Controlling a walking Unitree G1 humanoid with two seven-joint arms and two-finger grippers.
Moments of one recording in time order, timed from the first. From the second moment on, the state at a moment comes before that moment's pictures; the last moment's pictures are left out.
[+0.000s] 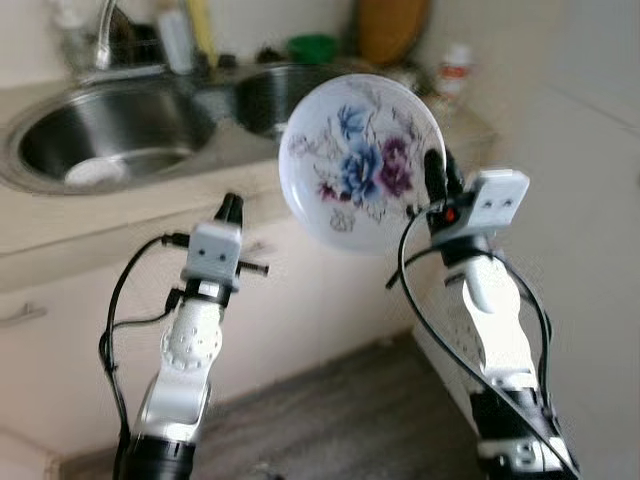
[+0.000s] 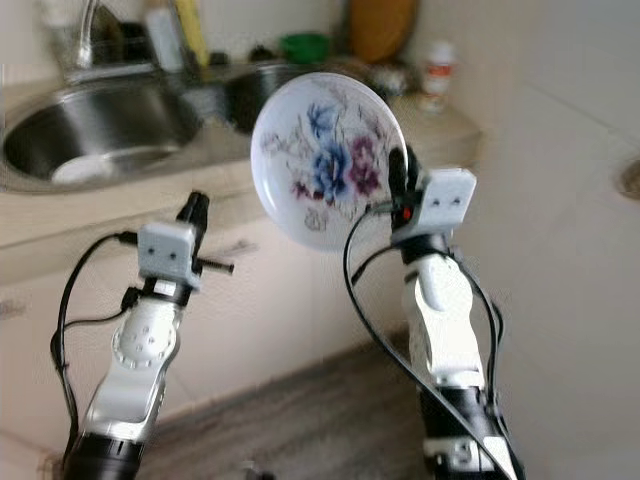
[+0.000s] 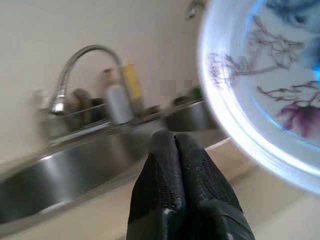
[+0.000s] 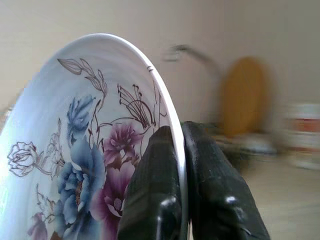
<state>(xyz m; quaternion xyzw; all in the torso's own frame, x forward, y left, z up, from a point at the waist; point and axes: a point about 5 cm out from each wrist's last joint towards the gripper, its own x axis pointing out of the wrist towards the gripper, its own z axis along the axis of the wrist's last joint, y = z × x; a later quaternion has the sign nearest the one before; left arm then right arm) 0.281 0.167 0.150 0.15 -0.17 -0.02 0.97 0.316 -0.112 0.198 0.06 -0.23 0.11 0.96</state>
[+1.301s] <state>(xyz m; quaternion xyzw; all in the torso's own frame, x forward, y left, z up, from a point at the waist) 0.282 0.159 0.155 0.14 -0.18 -0.03 0.97 0.335 -0.117 0.242 0.00 -0.33 0.06 0.94</state>
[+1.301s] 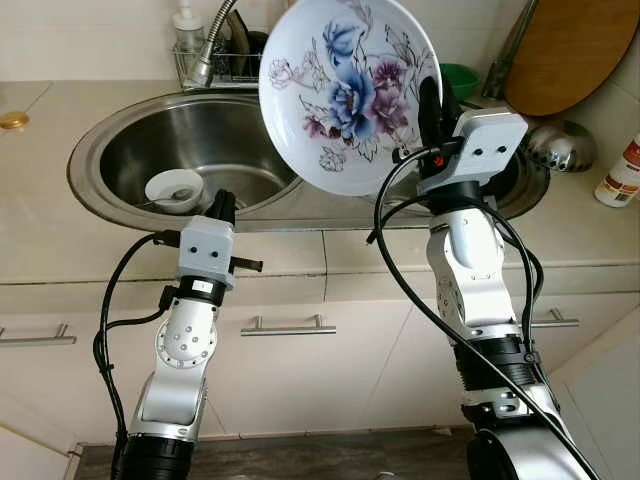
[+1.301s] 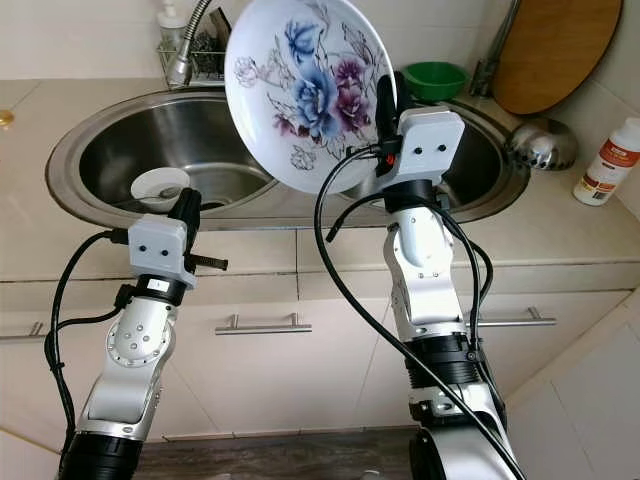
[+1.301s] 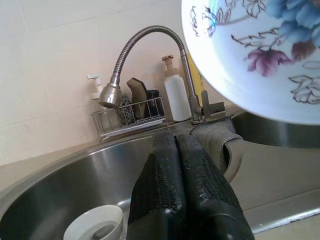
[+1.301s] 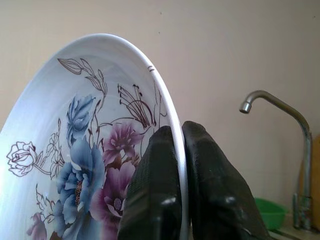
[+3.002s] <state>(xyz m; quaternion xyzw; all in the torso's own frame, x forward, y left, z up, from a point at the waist) 0.282 0.158 0.155 0.14 -0.18 -0.03 0.97 0.384 -0.121 0.158 -0.30 -0.10 0.07 0.94</state>
